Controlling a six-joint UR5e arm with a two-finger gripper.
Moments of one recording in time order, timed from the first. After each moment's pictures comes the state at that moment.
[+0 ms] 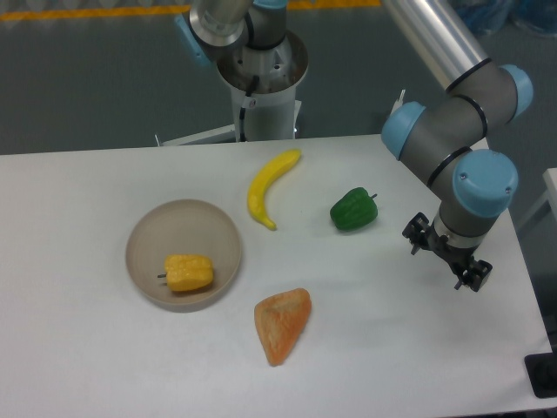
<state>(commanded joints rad) 2.39 -2.11 -1.31 -1.24 1.63 1.42</state>
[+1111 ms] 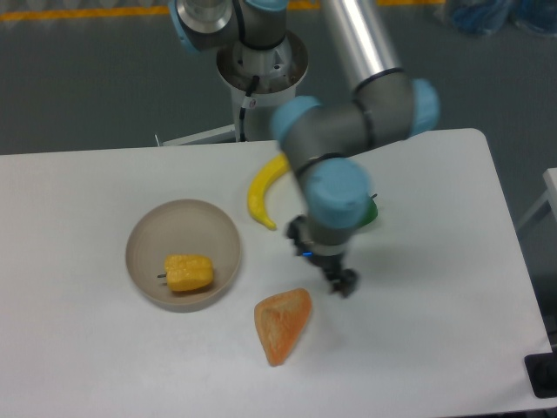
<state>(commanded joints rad) 1.96 -2.01 -1.46 -1.28 1.55 1.12</state>
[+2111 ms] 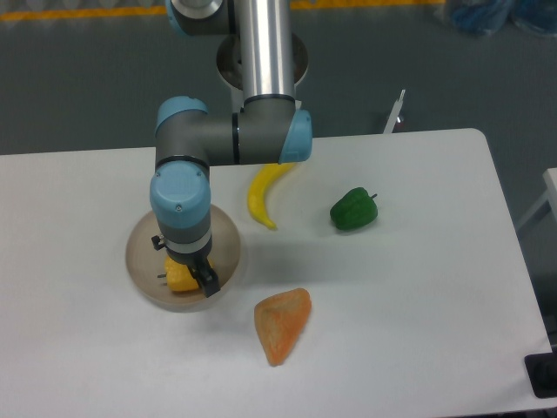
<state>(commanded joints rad) 1.82 -1.99 -1.54 -1.22 1.49 1.04</state>
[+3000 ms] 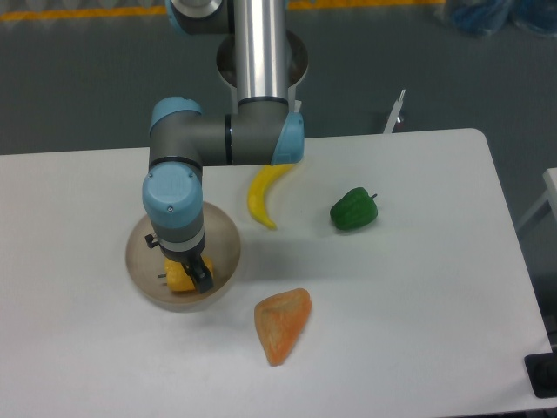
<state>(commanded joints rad) 1.80 -2.00 -1.57 -1.22 1.50 1.02</state>
